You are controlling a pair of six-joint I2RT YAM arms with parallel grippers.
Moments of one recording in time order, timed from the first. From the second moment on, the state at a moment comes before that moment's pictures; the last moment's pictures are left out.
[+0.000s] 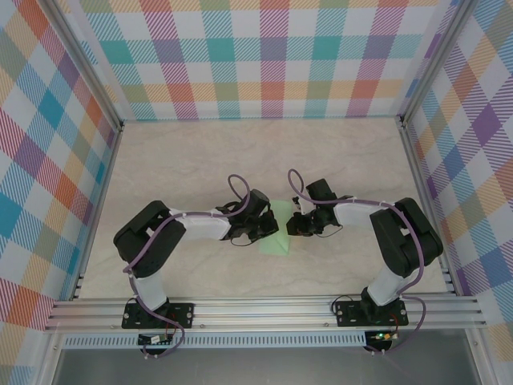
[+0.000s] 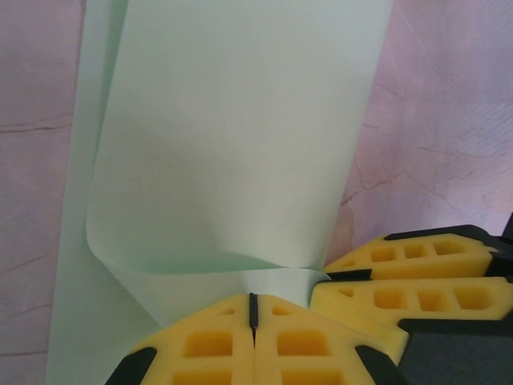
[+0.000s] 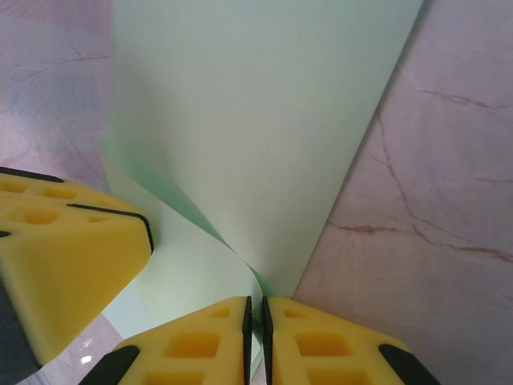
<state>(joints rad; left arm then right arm) -0.82 1.80 0.92 0.00 0.20 -1.09 0.46 1.67 0.77 -0.28 -0.55 0.35</state>
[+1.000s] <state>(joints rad) -0.87 1.67 0.85 0.05 0.16 -1.08 0.46 1.71 0.83 -0.33 -0.54 0.32</state>
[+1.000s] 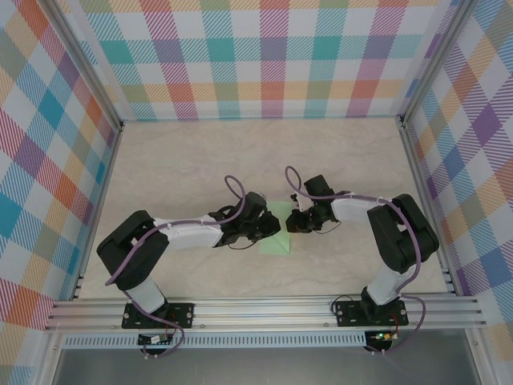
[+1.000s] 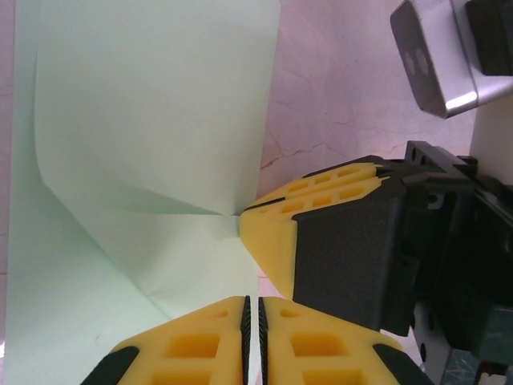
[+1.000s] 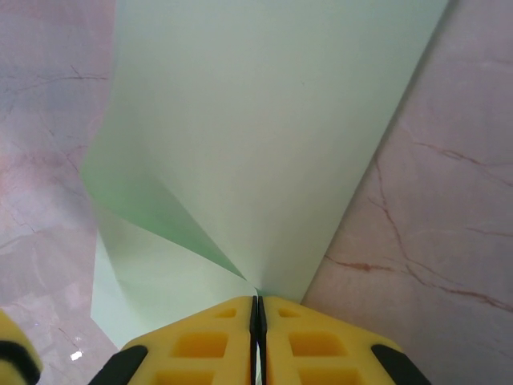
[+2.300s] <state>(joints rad) -0.87 1.81 0.84 0.14 0.13 -1.12 0.46 1.71 0.84 -0.35 -0.55 0.32</state>
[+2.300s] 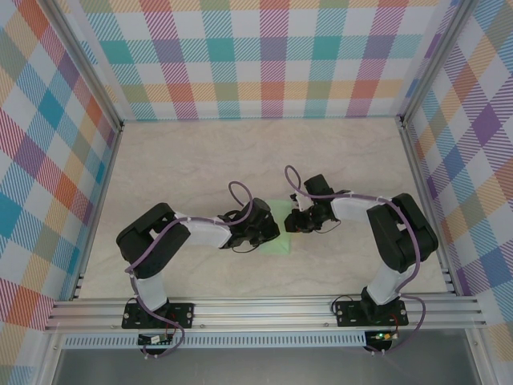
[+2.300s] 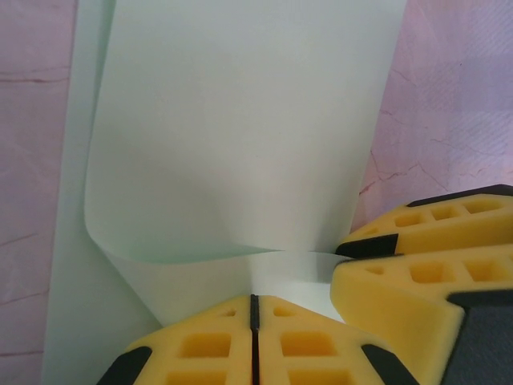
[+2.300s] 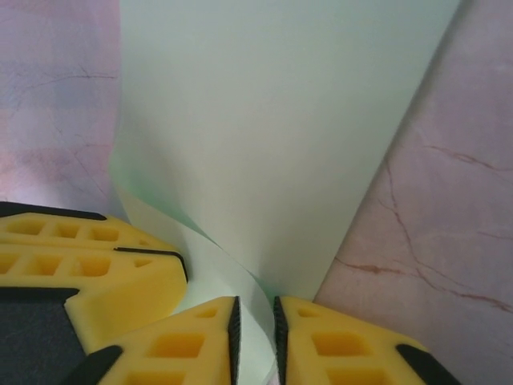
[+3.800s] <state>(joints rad) -0.87 1.81 0.83 0.15 0.13 -1.13 0.53 1.65 0.70 -0.27 -0.69 0.65</state>
